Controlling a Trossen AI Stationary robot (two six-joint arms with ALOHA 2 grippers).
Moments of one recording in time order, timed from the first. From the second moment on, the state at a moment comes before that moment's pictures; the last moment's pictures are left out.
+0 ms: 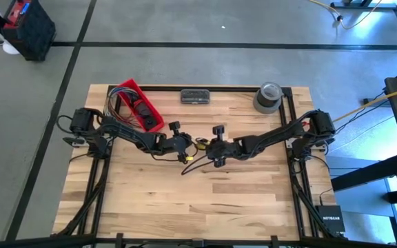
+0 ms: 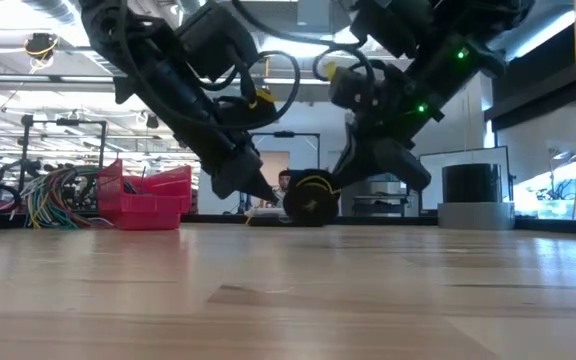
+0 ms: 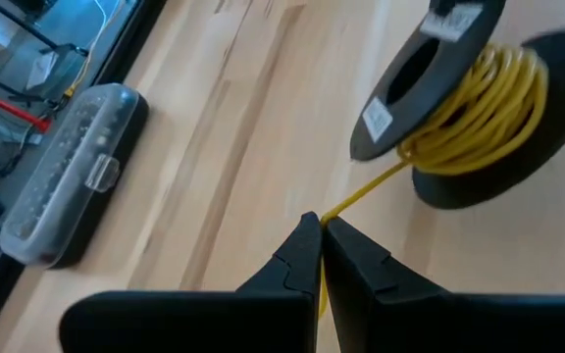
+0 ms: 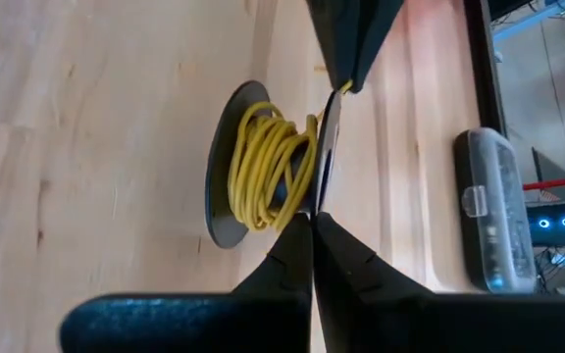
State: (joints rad) left arm -0.03 1.73 0.81 0.17 -0.61 0.07; right arm 0.14 1.73 0.89 0.00 0.50 -0.35
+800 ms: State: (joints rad) left arm -0.03 1.73 0.81 0.19 -0.56 0.07; right arm 0.14 1.75 0.89 -0.01 0.52 -0.27
